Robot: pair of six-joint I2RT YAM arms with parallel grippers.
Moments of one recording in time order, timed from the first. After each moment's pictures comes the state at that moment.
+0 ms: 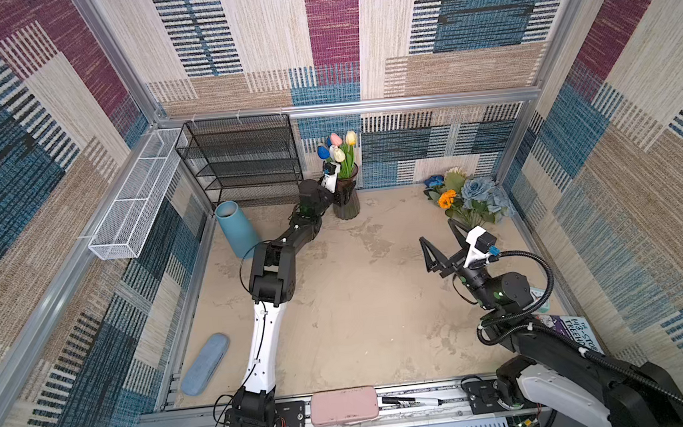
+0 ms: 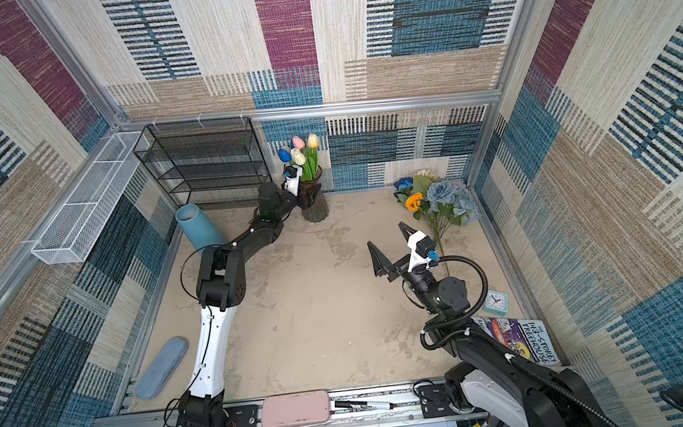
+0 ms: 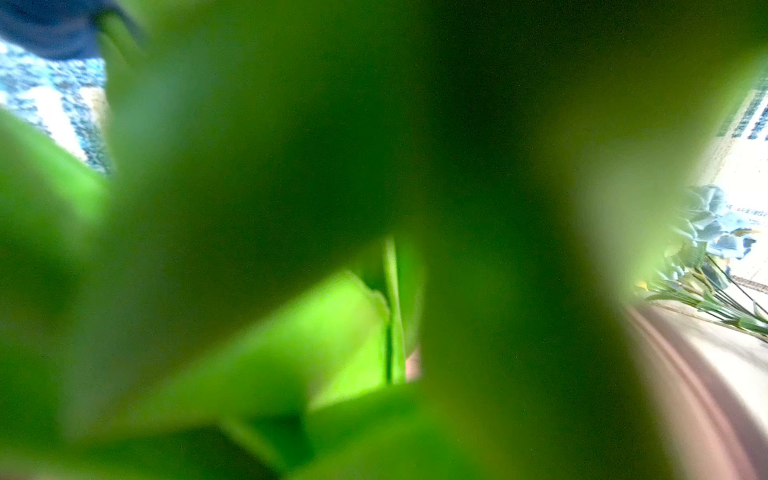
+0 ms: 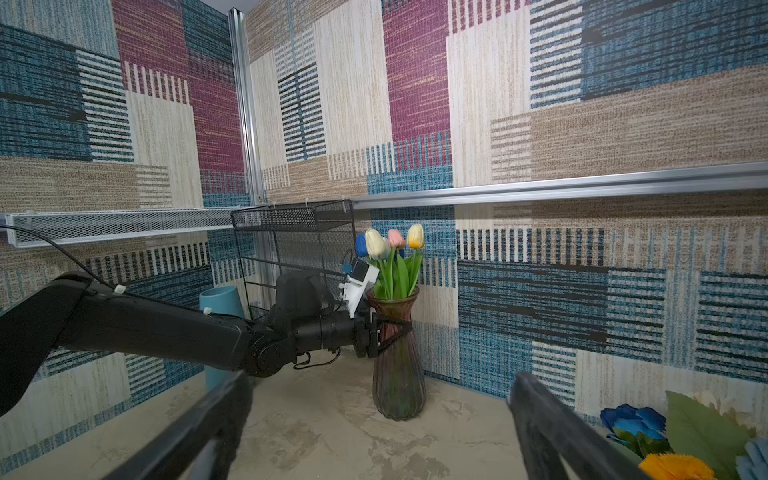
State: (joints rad) left arm -0.28 2.55 2.03 0.53 0.46 0.00; right arm 0.40 0.95 0.31 1.01 -0.12 0.11
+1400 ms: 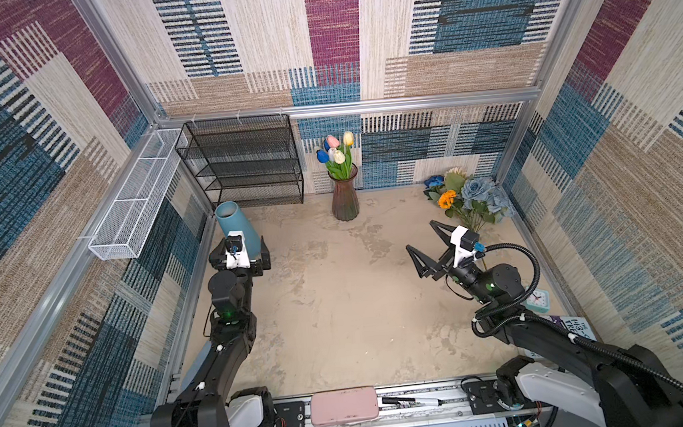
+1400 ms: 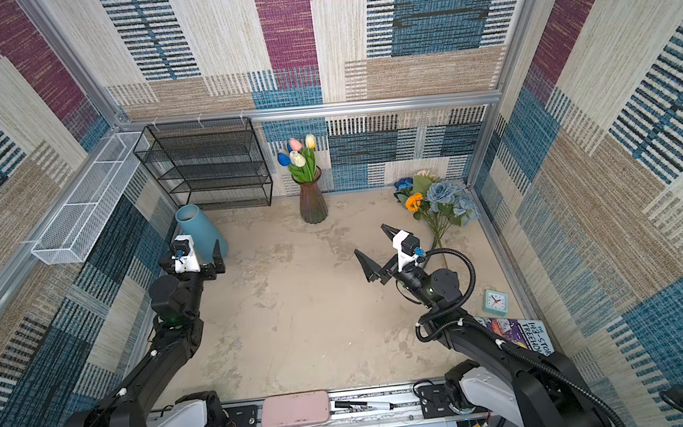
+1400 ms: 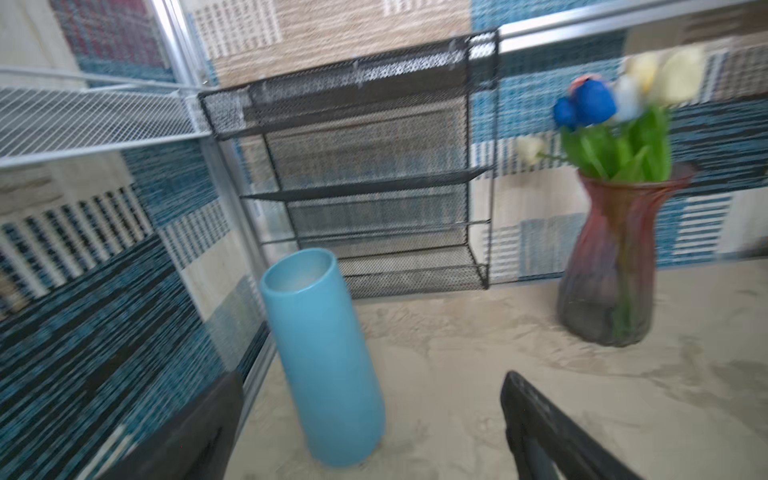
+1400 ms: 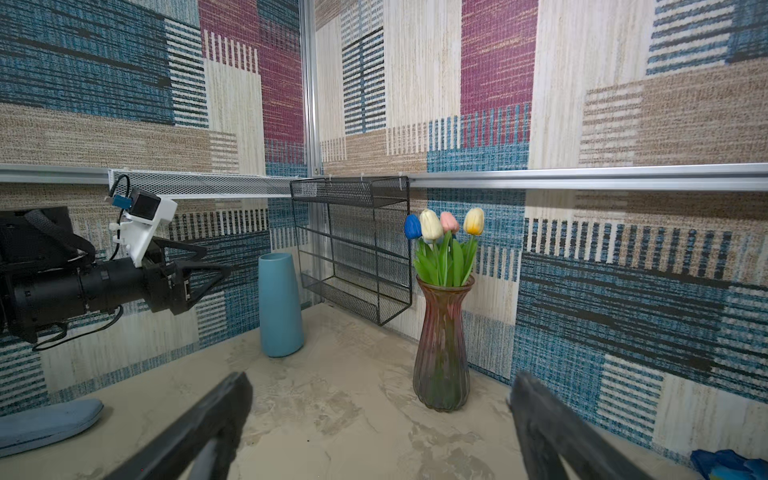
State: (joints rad) left arm 0.09 1.10 0.45 0.71 0.00 0.16; right arm 0.40 1.05 0.36 1.02 -0.31 0.10
